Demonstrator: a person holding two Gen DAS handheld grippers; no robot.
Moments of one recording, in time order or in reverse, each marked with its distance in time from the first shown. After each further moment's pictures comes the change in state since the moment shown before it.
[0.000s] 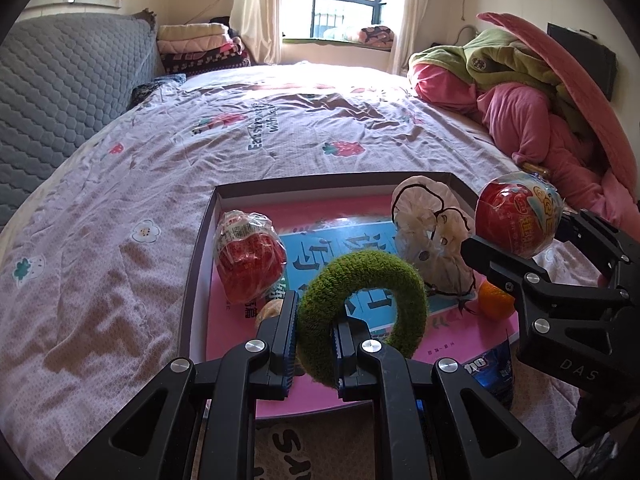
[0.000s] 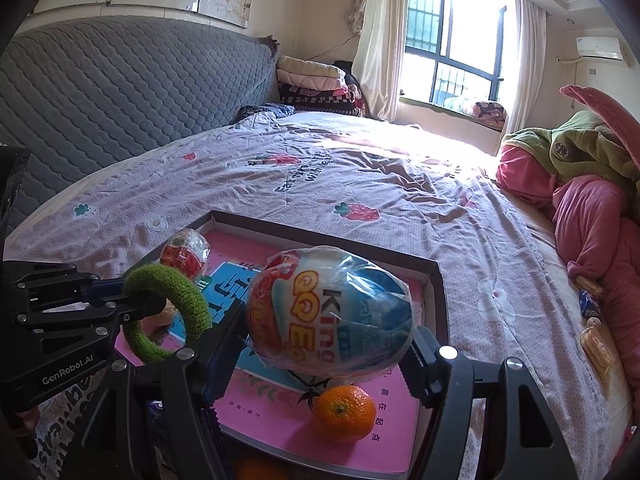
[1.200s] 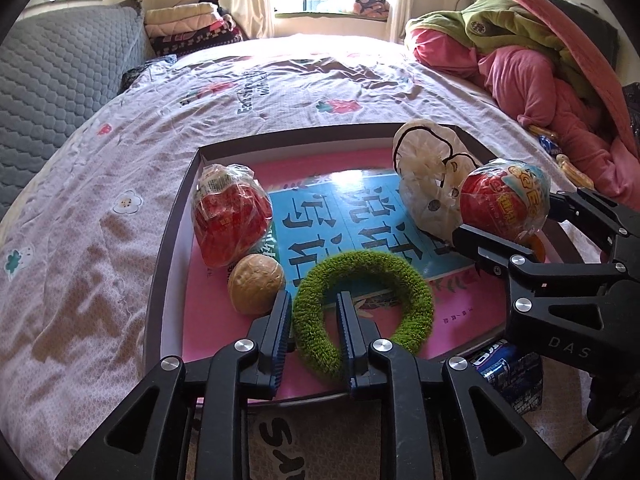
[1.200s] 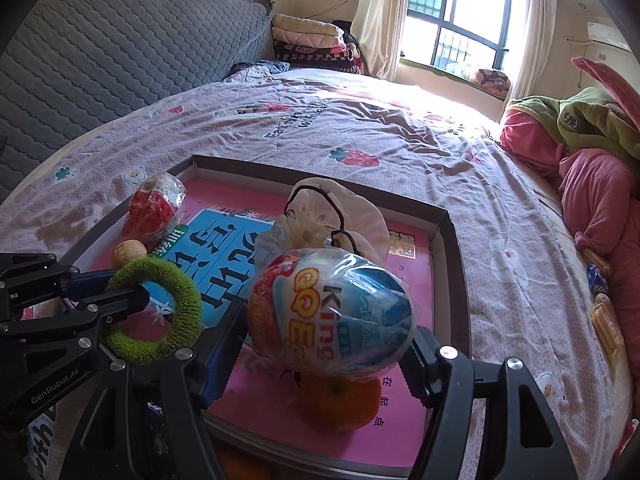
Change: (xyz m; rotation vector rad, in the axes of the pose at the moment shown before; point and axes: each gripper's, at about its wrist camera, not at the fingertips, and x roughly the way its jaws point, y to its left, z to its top) left arm 0.028 -0.010 -0.015 0.047 0.102 0.019; right arm 0.036 -0.003 -0.019 0.002 0.153 -0.017
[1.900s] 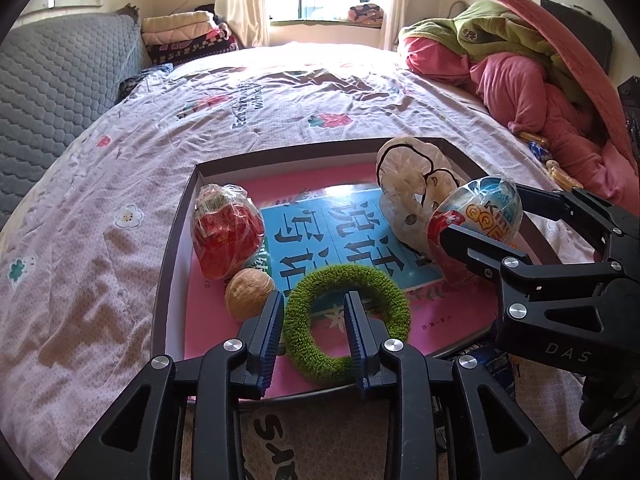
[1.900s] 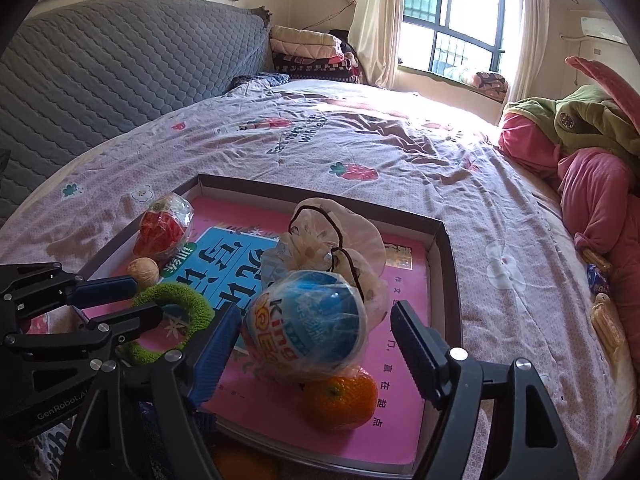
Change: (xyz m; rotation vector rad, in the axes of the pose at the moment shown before) left arm -0.017 -0.007 0.005 0.008 -0.029 -0.014; right arm -0.016 -0.003 0.006 0.023 -0.042 0.021
